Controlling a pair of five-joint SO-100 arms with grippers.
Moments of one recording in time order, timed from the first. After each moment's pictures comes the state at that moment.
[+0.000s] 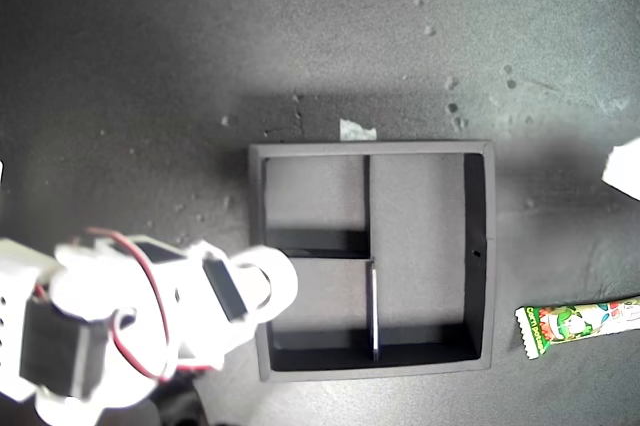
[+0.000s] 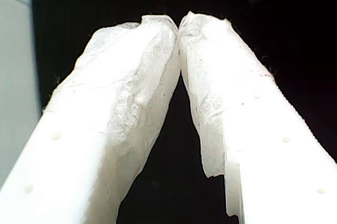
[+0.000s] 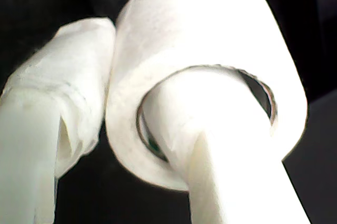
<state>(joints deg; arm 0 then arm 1) 17.6 79.2 58.2 83.3 -49.7 -0.9 191.2 163.7 35.7 46.4</state>
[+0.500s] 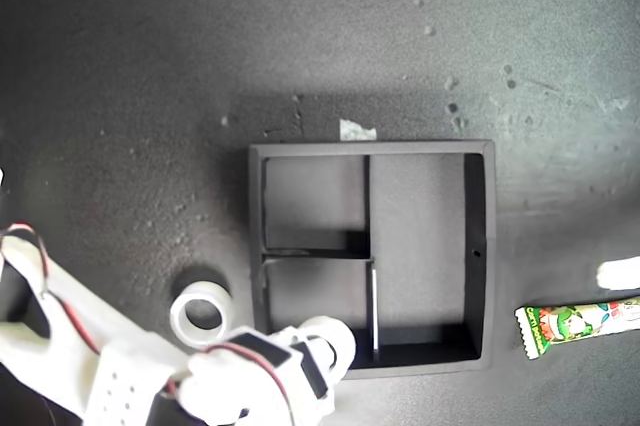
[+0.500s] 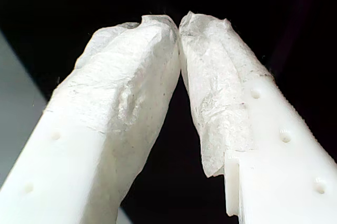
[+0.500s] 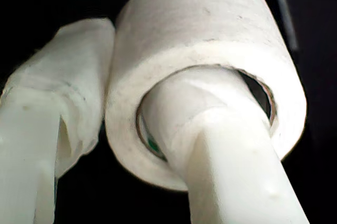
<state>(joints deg) 22.9 35.2 -2.2 104.1 -56.0 -15.4 130.2 114.2 47.9 30.8</state>
